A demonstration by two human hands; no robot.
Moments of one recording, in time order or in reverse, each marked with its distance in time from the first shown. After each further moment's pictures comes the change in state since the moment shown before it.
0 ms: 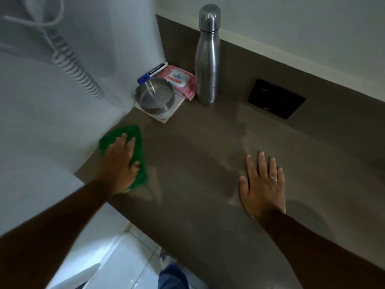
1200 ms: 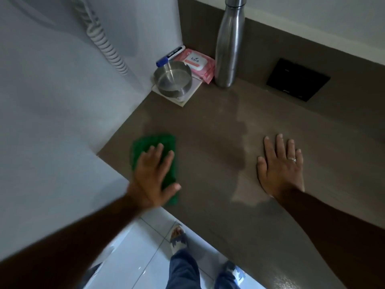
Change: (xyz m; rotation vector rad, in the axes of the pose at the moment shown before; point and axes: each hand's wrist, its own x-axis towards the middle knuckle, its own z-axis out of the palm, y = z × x) left_hand -0.087 0.037 0.026 -0.071 0.072 0.232; right_hand -0.001 0.000 0.004 -0.023 0.043 0.000
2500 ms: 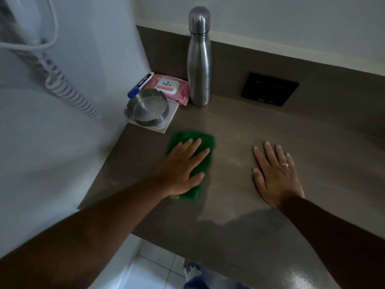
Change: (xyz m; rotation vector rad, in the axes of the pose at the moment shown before) left_hand 0.151 0.021 -0.008 0.039 -0.112 0.478; right_hand -0.001 -0.004 -0.002 0.004 0.012 0.038
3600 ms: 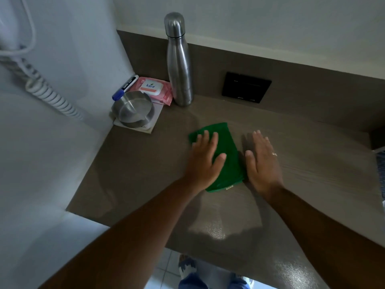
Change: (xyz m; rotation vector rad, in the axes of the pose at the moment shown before) left_hand 0.045 0.101 -0.015 -0.503 0.126 -0.266; right_hand -0.004 -0.008 -0.028 0.586 0.194 0.152
